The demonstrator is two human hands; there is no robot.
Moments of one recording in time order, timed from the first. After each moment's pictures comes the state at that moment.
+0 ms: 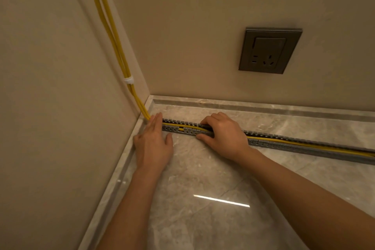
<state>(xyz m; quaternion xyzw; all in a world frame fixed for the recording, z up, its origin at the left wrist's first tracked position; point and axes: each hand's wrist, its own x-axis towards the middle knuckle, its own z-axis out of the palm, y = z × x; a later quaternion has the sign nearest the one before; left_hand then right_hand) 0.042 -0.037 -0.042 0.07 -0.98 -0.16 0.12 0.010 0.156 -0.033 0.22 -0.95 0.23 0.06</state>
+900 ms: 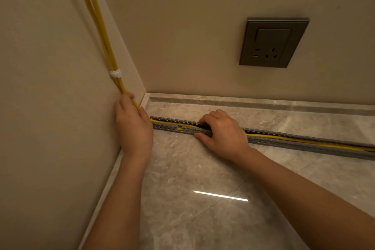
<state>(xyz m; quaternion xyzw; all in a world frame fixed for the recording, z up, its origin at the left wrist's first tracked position) 0.016 -0.046 0.000 0.15 -0.90 -0.28 0.31 0.011 0.151 -0.036 0.21 -0.95 0.23 0.08</state>
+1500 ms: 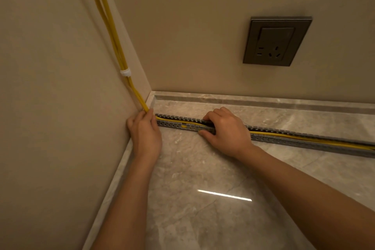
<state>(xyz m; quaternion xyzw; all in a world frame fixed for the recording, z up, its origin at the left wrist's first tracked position) 0.023 -0.054 -0.036 0.12 -0.95 -0.21 0.19 0.010 0.151 -0.038 0.21 -0.95 0.21 0.08</state>
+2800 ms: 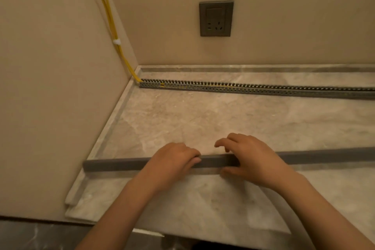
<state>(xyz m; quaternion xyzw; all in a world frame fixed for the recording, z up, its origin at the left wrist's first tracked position) 0.251 0.045 0.002 -0.31 -0.95 -0.09 -0.05 0.253 0.260 0.001 0.27 -0.95 0.12 -0.04</state>
